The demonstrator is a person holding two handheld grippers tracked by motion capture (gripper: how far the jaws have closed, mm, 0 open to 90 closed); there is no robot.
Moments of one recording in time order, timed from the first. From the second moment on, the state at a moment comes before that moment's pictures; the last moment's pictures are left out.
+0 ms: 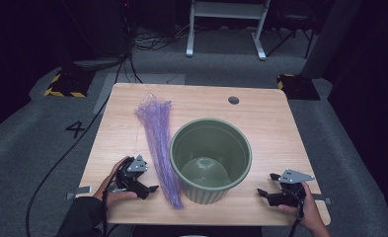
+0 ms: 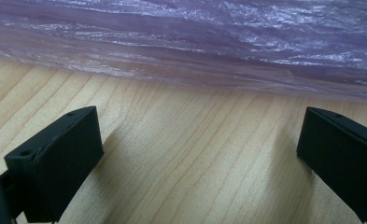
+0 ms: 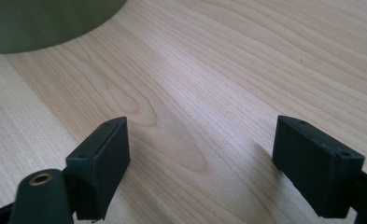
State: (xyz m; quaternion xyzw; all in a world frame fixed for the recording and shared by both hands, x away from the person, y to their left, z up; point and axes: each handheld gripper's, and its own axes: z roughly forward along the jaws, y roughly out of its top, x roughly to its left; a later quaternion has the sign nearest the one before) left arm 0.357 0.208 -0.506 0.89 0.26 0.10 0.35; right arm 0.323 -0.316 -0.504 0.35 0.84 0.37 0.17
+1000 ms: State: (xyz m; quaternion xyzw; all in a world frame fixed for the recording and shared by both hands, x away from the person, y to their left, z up) left arm 0.337 0.194 -0.479 0.87 0.25 0.13 0.41; right arm 0.312 -0.274 -0.490 0.30 0.85 0.40 0.17
